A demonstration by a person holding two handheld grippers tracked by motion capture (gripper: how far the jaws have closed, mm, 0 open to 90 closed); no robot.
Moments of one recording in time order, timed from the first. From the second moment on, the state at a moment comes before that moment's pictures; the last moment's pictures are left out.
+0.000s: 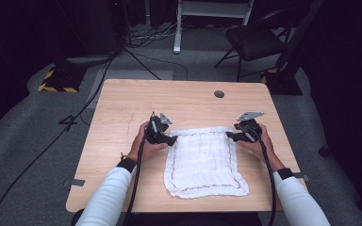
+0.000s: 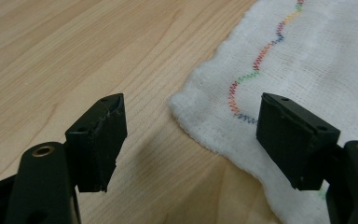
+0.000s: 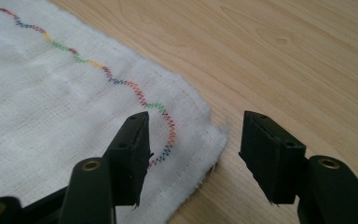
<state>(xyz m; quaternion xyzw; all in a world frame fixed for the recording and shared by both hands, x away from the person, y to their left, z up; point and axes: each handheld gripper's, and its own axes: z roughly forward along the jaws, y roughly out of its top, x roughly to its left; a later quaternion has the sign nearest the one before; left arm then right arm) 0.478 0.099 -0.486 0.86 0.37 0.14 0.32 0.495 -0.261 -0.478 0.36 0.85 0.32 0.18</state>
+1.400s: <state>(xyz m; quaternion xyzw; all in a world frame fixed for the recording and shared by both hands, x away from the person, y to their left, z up) 0.539 0.098 -0.483 0.85 0.37 0.15 0.34 0.534 -0.248 -0.477 0.38 0.84 0.34 0.20</state>
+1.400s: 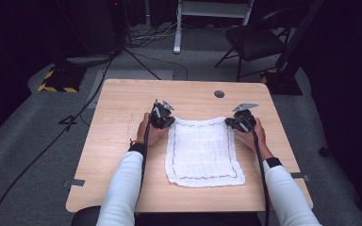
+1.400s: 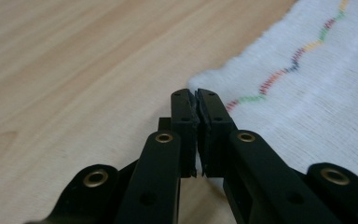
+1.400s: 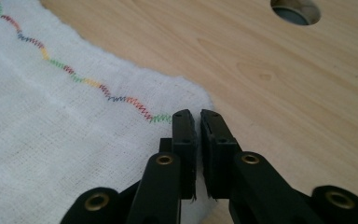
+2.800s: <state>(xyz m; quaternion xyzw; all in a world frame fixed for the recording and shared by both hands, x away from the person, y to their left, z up) 0.393 0.155 -0.474 0.88 0.30 0.16 0.33 0.411 -0.249 -0.458 0.27 0.87 0.38 0.16</state>
